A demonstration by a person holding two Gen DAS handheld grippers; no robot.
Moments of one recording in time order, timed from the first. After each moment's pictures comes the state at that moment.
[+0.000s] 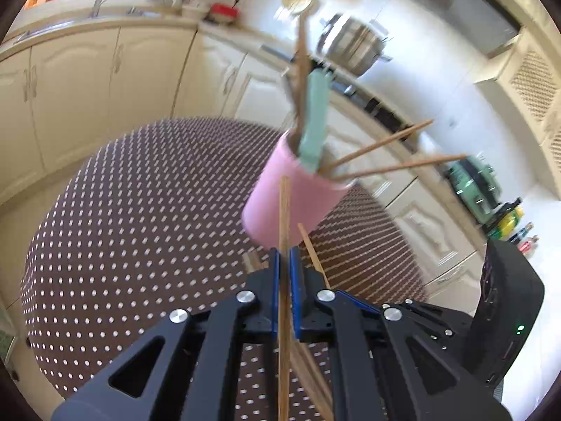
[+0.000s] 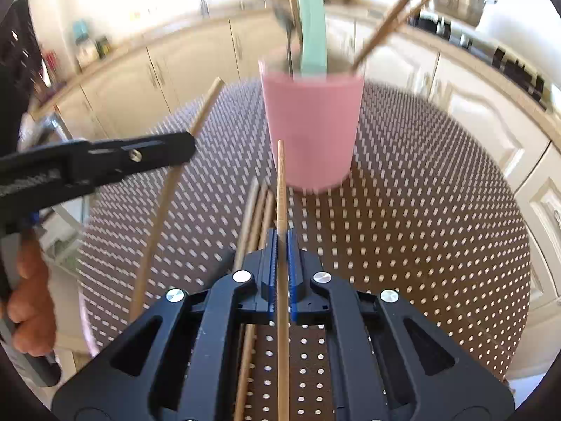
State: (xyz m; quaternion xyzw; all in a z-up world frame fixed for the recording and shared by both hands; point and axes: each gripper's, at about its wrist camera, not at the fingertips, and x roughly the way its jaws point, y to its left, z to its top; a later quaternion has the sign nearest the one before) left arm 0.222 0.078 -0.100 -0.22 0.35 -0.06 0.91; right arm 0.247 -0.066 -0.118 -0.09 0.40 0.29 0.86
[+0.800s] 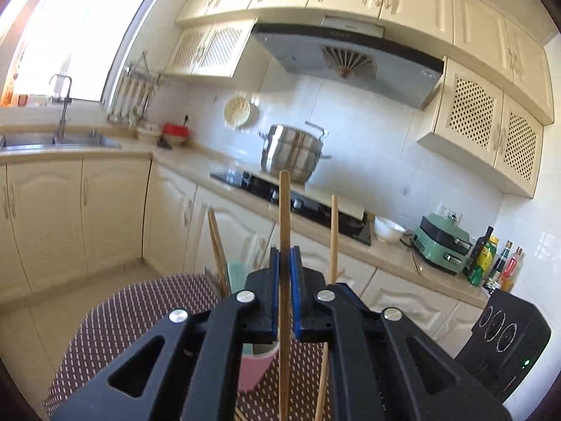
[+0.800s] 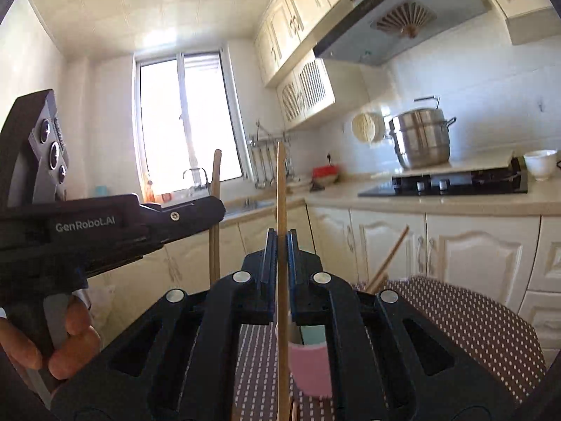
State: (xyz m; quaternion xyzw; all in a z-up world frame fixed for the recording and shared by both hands) left arm 0.229 0.054 0.024 -0.15 0.12 -0.08 0.98; right arm 0.252 -0.104 -0.013 0.10 0.05 0.30 0.95
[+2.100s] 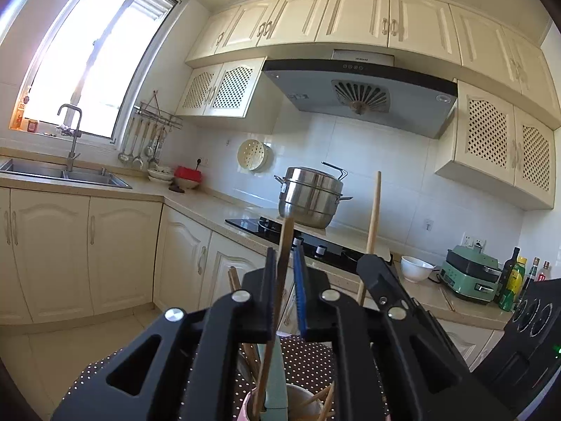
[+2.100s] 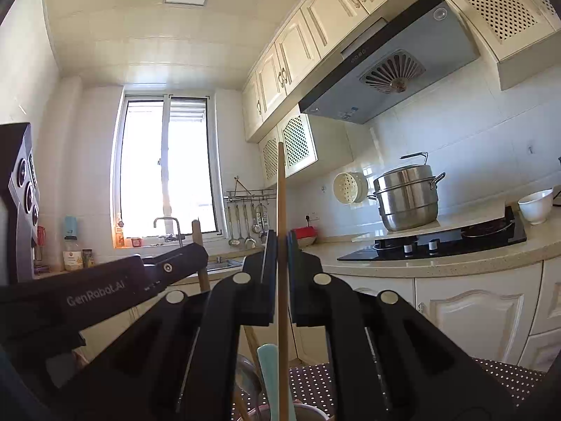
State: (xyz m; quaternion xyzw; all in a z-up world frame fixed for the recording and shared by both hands) left arm 0.291 0.071 0.012 -0.14 0.04 -0.04 0.99; right arm 0.316 -0.079 -0.014 0.11 -0.07 0.24 0.96
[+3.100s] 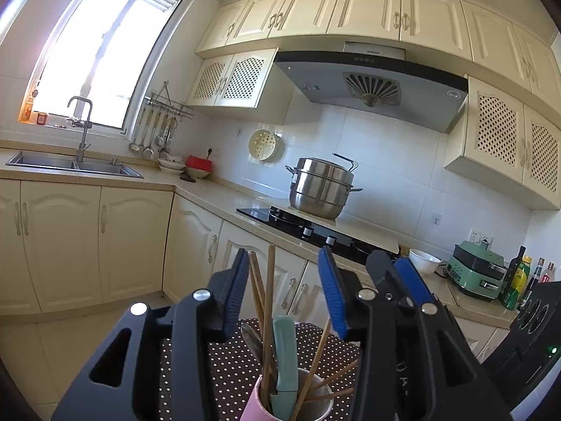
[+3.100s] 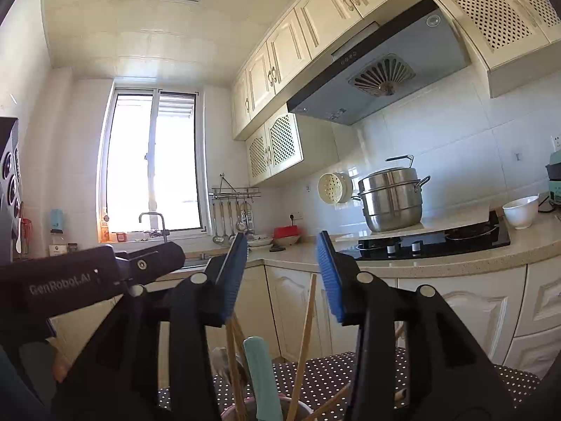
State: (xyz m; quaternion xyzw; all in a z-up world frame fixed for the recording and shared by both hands) left arm 0.278 0.080 0.009 -0.14 0.06 -0.02 0.99; right arm 0.306 -0.082 -0.018 0.09 -0.07 0.21 0.97
